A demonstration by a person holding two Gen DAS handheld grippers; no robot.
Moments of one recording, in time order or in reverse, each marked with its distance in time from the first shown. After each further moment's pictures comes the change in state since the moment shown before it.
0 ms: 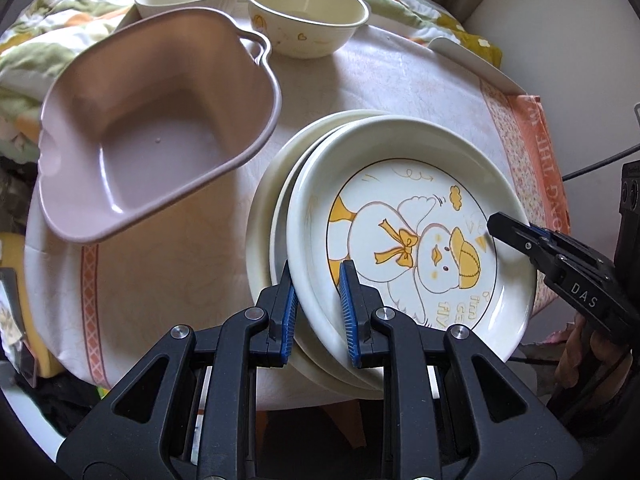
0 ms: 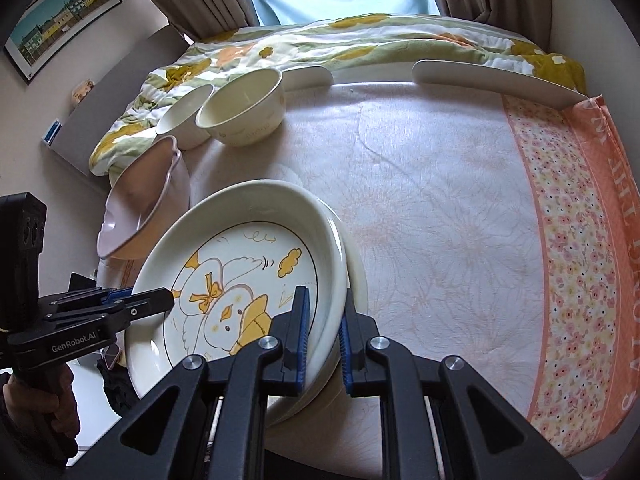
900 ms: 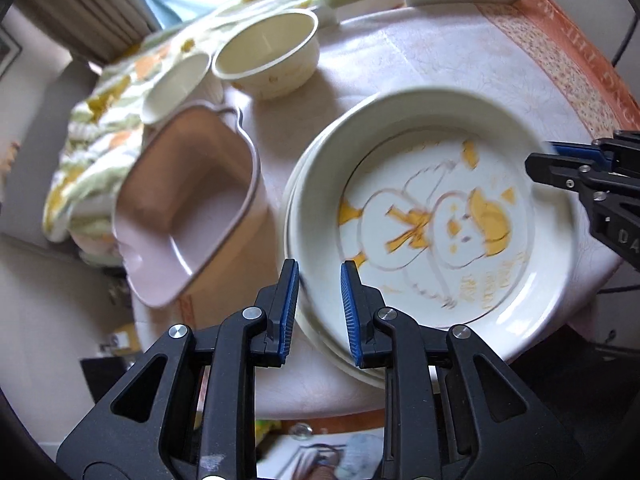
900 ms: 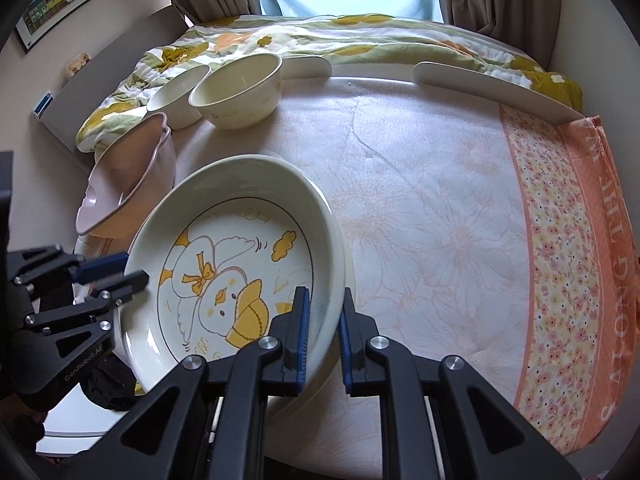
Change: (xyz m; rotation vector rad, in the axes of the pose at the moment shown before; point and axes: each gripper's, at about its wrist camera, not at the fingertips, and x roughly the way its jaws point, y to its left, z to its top) left arm -0.001 -0.067 -0.009 0.409 -0.049 0.462; right arm 0.005 0.010 -0.006 -0.092 0.012 -0.105
